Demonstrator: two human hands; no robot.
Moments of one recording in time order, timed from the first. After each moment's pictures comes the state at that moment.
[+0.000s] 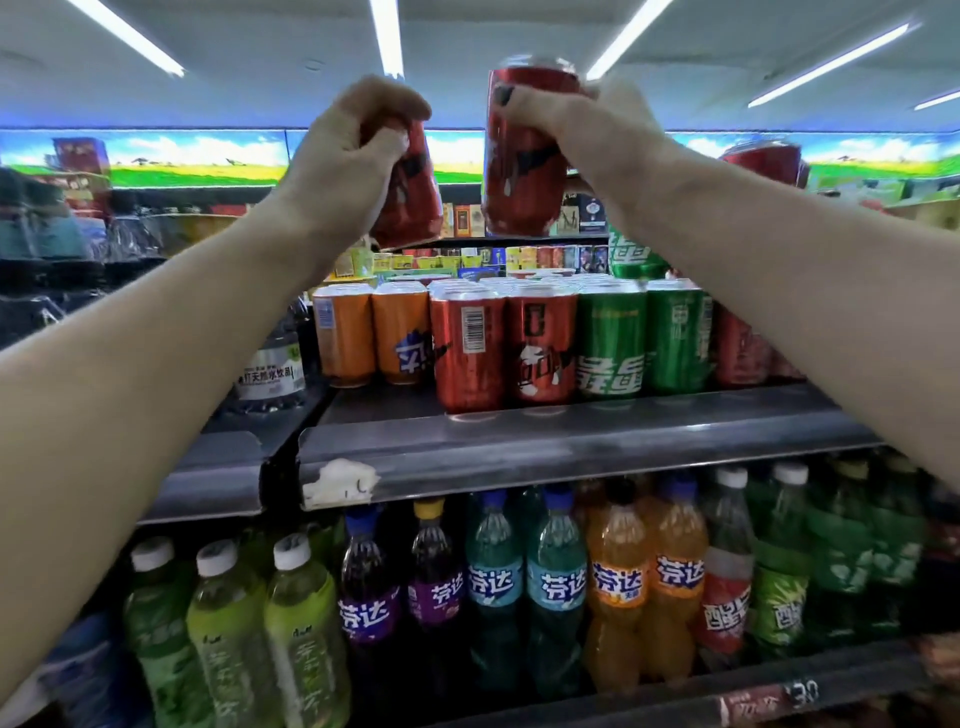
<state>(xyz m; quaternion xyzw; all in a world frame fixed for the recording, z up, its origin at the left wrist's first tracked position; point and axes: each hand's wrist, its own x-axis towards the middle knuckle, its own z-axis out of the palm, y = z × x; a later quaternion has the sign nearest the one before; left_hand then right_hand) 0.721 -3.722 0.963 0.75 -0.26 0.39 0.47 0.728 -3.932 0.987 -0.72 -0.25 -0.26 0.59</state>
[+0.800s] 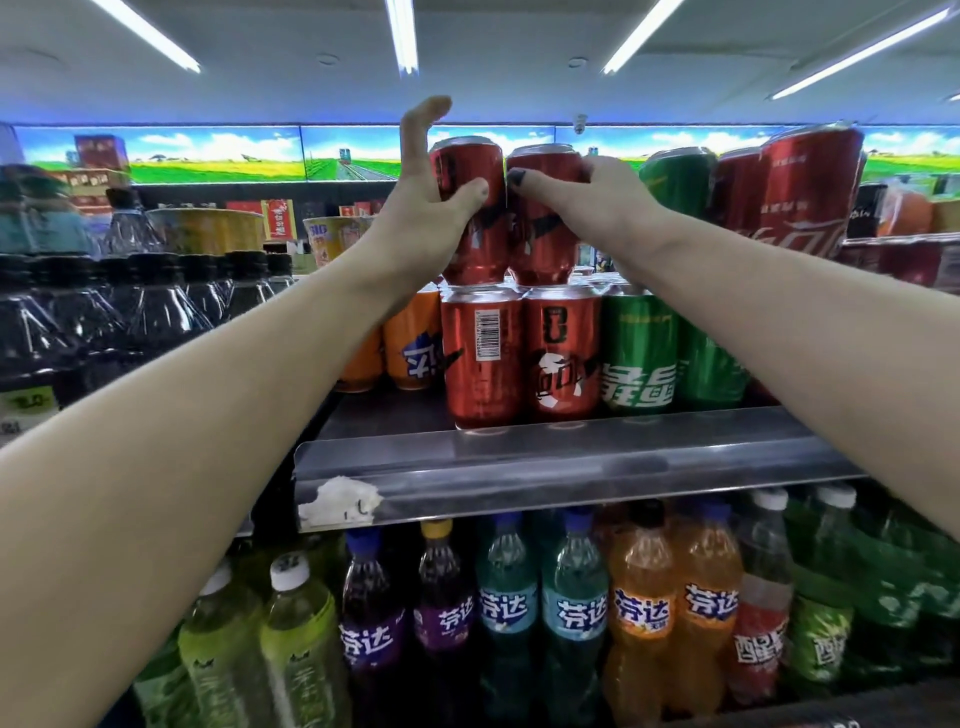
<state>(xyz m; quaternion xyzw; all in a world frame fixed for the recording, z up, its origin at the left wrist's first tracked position) 0.767 -3.750 0.938 0.75 -0.28 0.30 0.53 0.801 -3.931 0.955 -0.77 -0.22 -0.26 0.54</state>
